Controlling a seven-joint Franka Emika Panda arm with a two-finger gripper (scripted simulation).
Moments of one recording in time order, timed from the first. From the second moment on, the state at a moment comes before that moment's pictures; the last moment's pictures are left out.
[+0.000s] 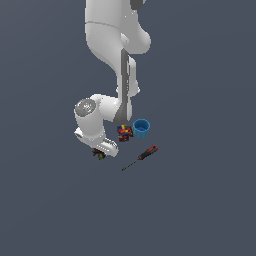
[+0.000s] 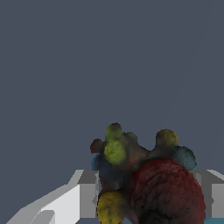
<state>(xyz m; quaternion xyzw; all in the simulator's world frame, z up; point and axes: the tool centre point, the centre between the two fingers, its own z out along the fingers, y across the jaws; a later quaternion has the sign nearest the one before) -0.011 -0.139 0.035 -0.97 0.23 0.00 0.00</state>
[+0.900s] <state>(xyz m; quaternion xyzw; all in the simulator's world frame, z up) -0.015 -0.140 0.052 -0.97 0.23 0.00 0.00</state>
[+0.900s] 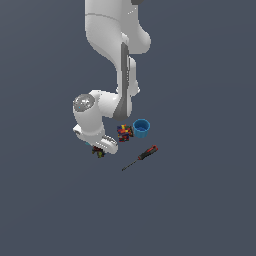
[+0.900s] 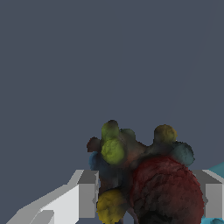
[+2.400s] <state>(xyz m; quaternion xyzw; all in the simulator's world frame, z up) -0.065 -0.158 0.324 -0.97 0.23 0.00 0.00</state>
